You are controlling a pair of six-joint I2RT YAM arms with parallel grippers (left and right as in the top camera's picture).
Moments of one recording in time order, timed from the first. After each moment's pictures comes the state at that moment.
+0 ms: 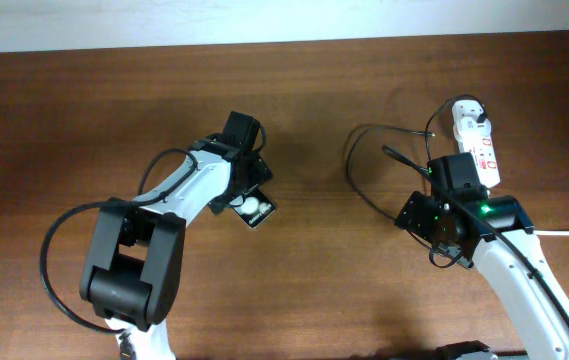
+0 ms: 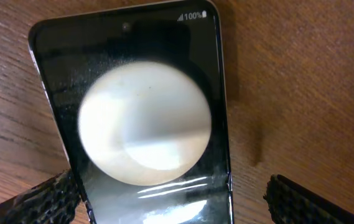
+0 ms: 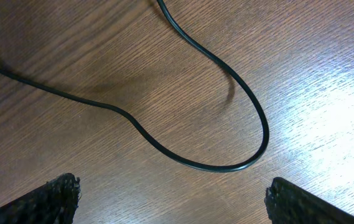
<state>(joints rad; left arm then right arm) -0.37 2.01 1.28 -0.66 -0.06 -0.91 0.12 1.24 0.91 -0.99 0.11 0.73</state>
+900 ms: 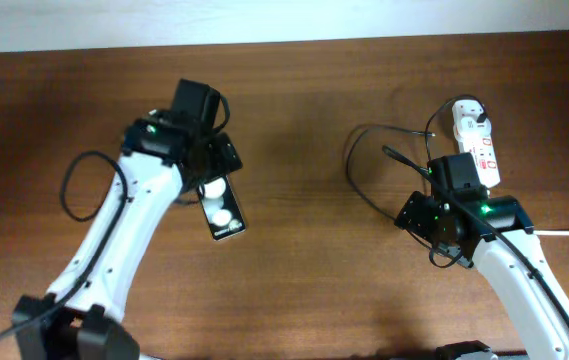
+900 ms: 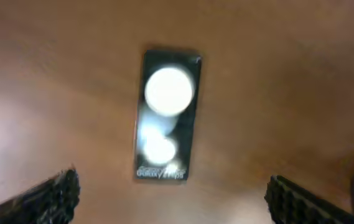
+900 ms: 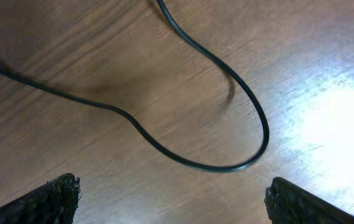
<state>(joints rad) -0.30 1.65 1.47 -1.10 -0.13 -0.72 0.12 1.24 0.91 -0.99 0.11 0.73</state>
